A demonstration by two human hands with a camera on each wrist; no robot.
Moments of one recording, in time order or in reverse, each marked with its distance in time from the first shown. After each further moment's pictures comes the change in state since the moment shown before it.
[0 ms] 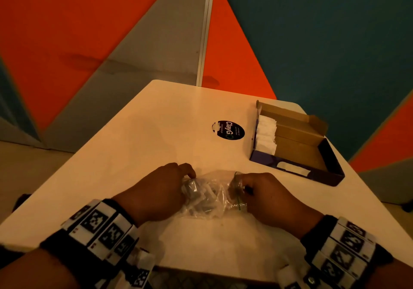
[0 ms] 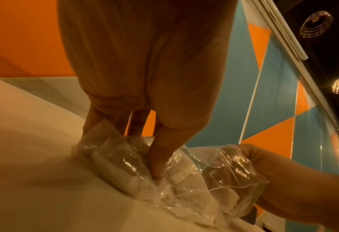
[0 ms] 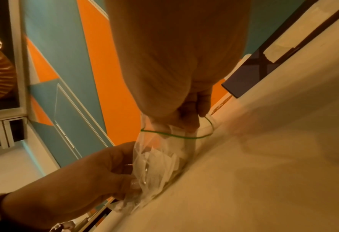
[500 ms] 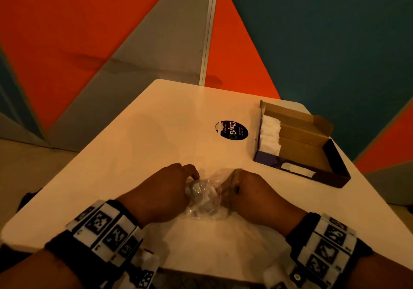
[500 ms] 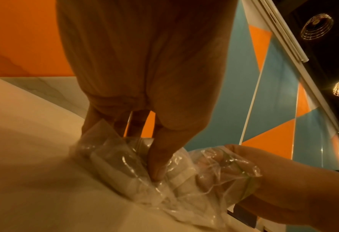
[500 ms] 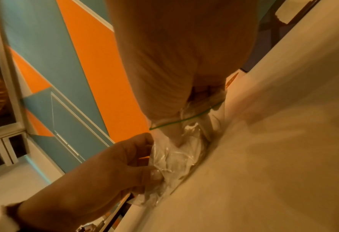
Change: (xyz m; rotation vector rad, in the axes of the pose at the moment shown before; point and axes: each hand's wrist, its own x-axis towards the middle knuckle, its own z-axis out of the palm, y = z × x) left_hand 0.000 0.002 -0.001 -0.023 -0.008 -0.012; right_hand 0.021 -0.019 0.019 0.064 -0.033 0.052
